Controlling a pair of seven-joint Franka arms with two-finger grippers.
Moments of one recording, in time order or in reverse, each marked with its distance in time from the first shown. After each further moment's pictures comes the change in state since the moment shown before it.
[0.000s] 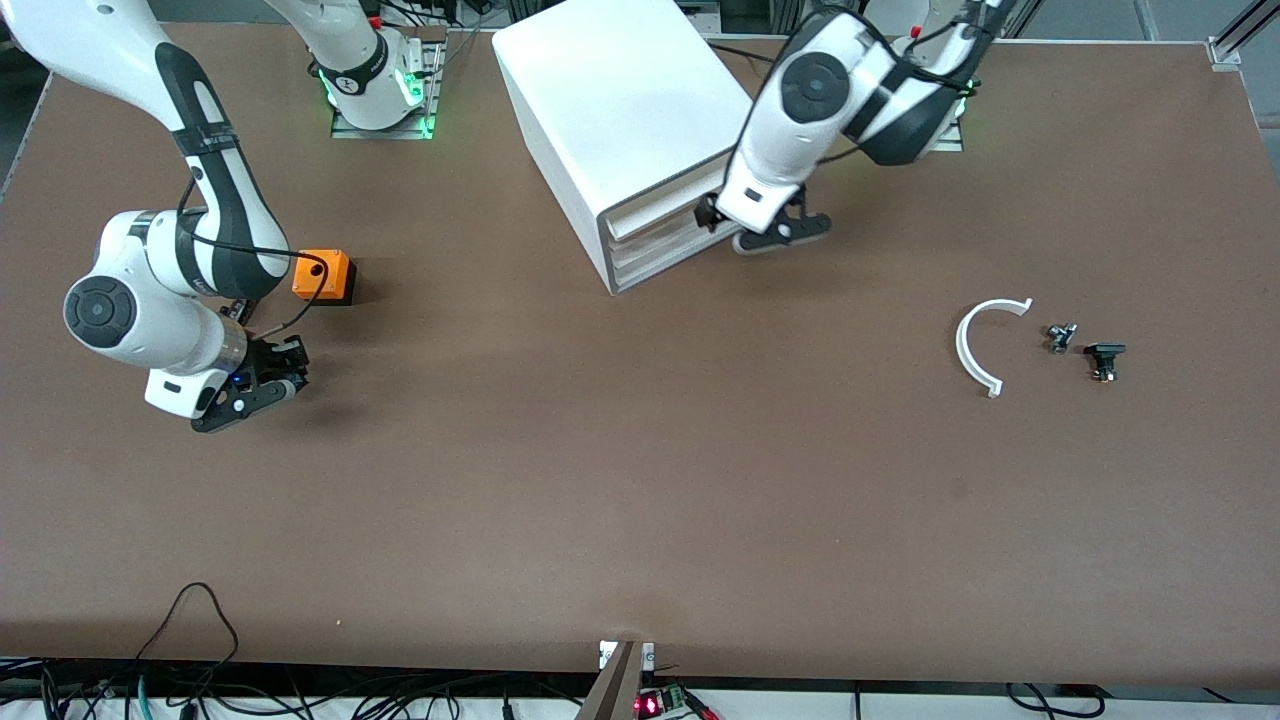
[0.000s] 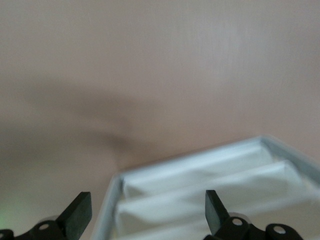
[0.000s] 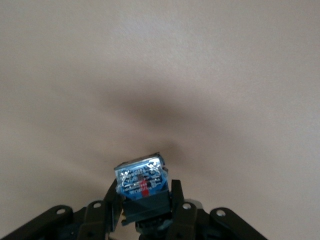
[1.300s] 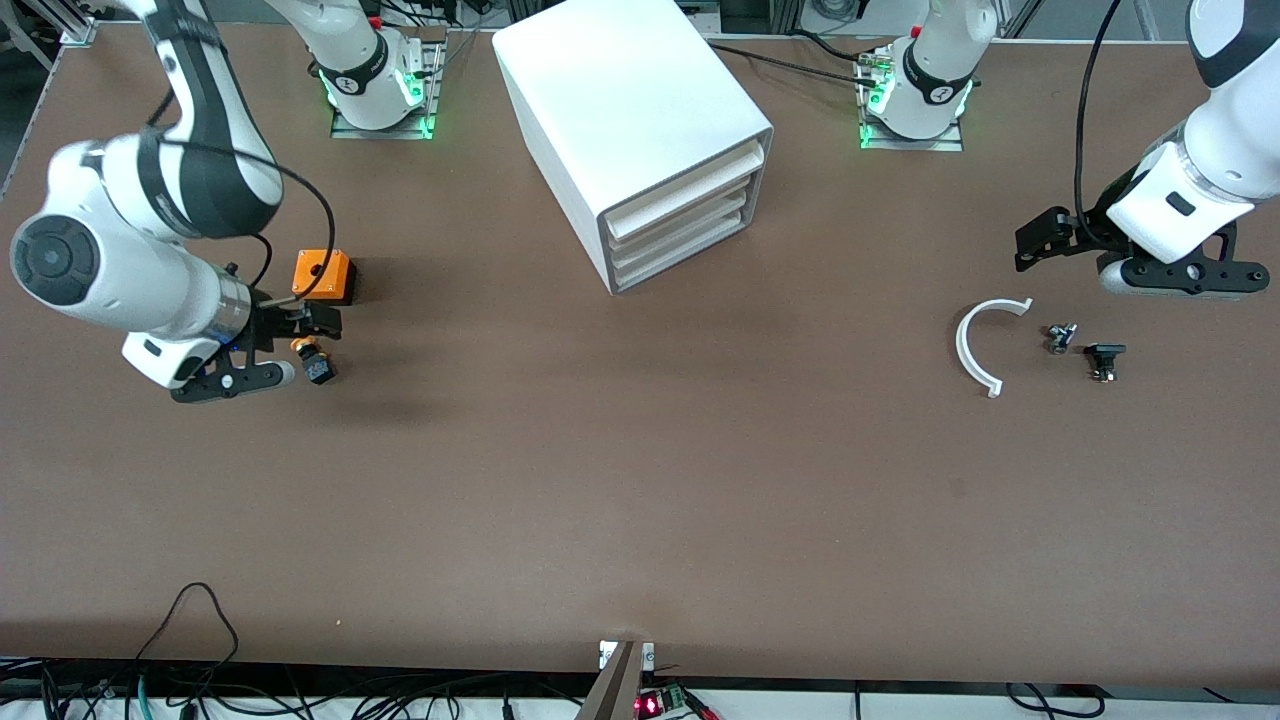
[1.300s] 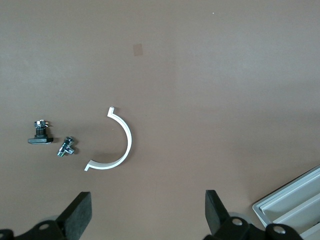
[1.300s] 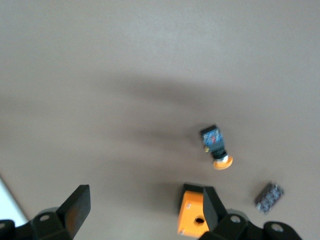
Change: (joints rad) left arm 0.043 -0.107 0.530 0.410 0.105 -0.504 0.795; right arm 0.027 -0.134 0.174 0.313 0.061 -0.557 0.478
